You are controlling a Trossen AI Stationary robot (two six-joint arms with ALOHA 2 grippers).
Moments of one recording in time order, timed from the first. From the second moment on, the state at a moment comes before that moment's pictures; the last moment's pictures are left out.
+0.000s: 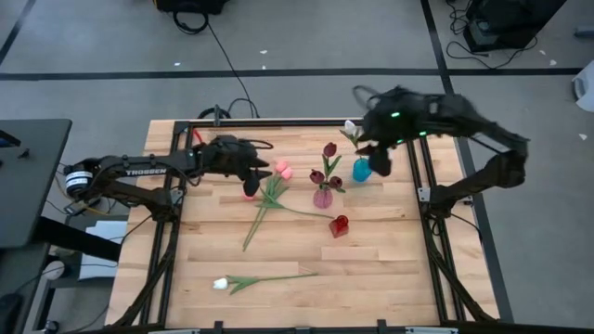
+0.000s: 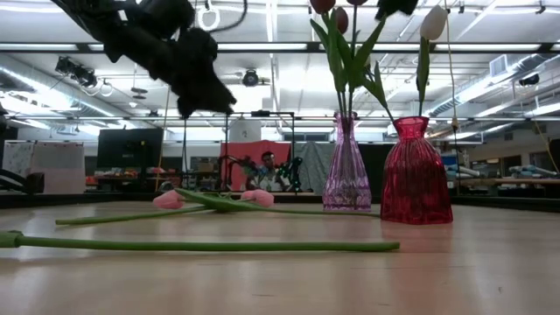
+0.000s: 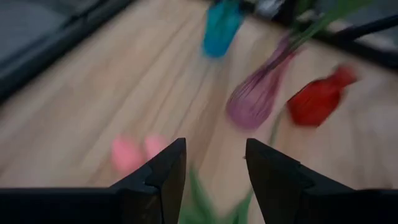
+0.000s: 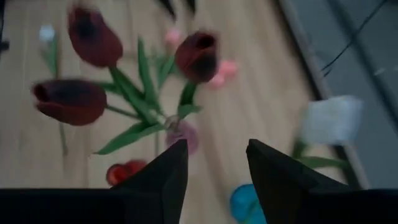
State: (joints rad) left arm 0.33 1.16 0.68 -0.04 0.12 -0.17; right arm -0.26 1.35 1.75 -1.29 -0.05 -0.03
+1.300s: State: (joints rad) left arm 0.02 1.72 0.86 -0.18 -0.20 0.11; right arm -0.15 1.09 1.78 -1.21 0.12 0.05
